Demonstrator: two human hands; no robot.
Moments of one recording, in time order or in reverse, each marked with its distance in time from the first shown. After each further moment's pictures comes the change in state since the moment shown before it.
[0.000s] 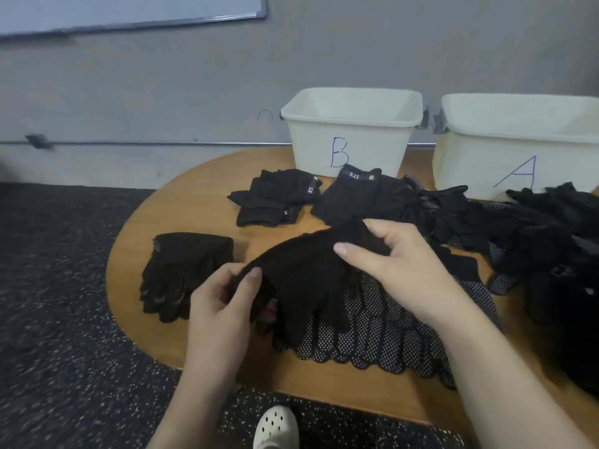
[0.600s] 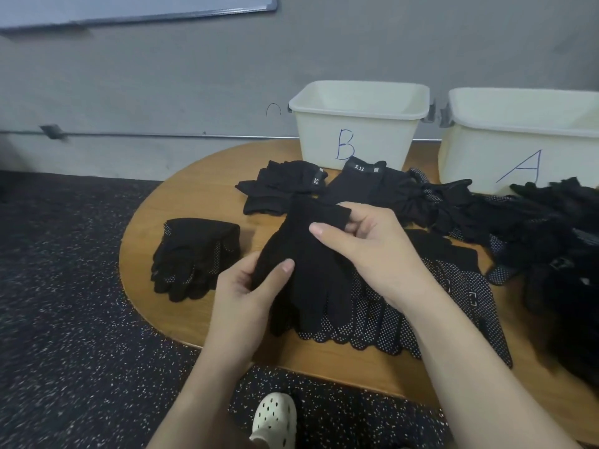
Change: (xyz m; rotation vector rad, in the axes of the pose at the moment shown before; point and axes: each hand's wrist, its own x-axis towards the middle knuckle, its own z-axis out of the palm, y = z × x) left_hand -0.011 0.003 0.012 -0.186 -0.164 -0.008; right_hand 0.003 -0.013 0.031 0.244 -0.008 -0.032
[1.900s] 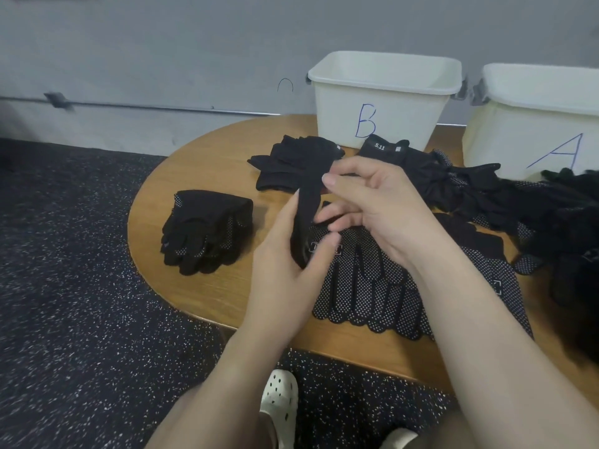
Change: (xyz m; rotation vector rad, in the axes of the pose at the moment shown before) left_hand 0.007 -0.007 0.020 0.415 0.031 0.318; right_hand 0.036 0.002 0.012 0.076 0.002 0.139
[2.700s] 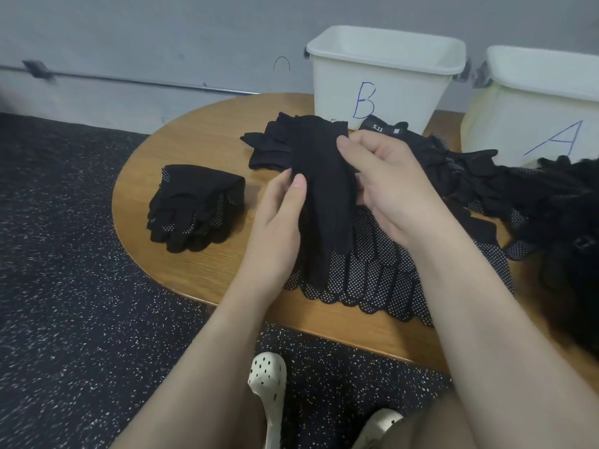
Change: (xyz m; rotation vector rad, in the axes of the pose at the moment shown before) left_hand 0.022 -0.007 0.010 -0.372 0.025 -0.379; right_hand -0.001 -0.005 -0.002 -0.164 0.091 -0.024
